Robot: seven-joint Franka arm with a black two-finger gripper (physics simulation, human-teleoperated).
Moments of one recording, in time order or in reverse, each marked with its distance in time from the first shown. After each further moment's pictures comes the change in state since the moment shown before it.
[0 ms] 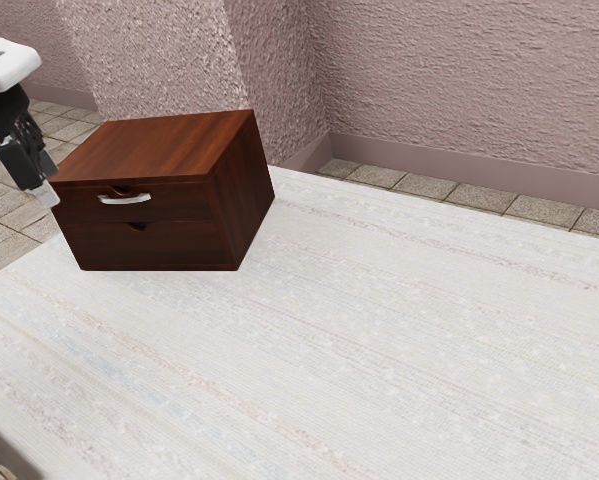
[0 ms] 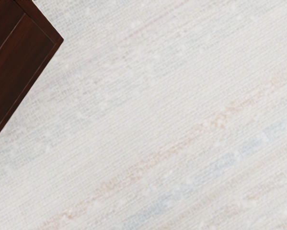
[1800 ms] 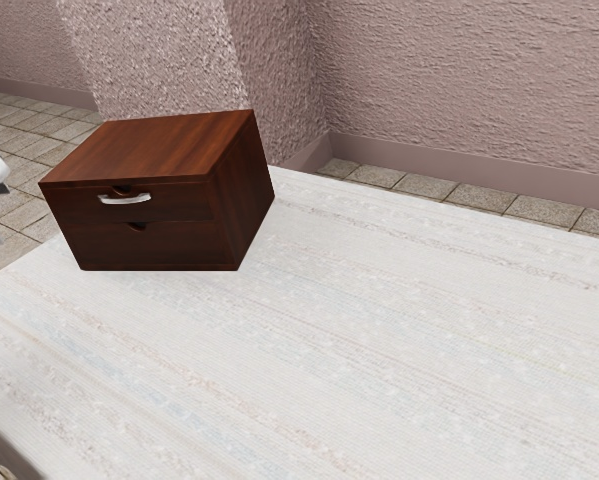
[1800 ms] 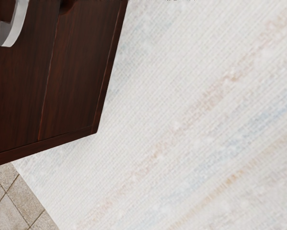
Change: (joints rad) arm -0.065 -0.200 0.145 -0.531 0.472 0.712 0.217
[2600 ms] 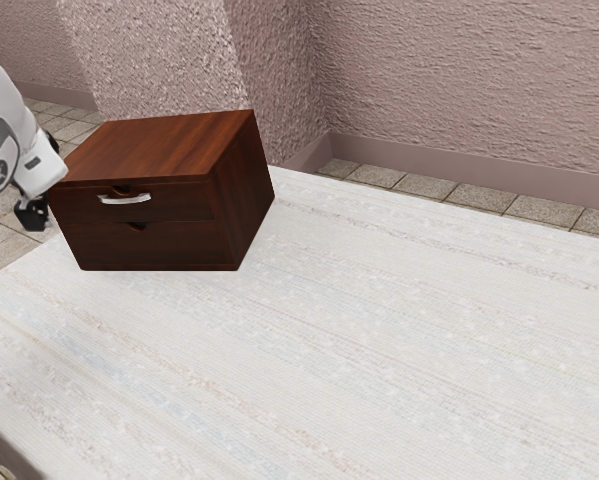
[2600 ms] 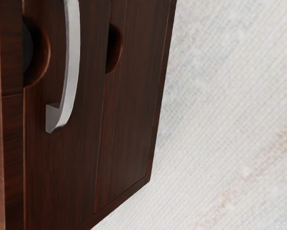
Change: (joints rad) arm -0.001 0.228 -0.013 0.116 -0.096 0.130 0.098
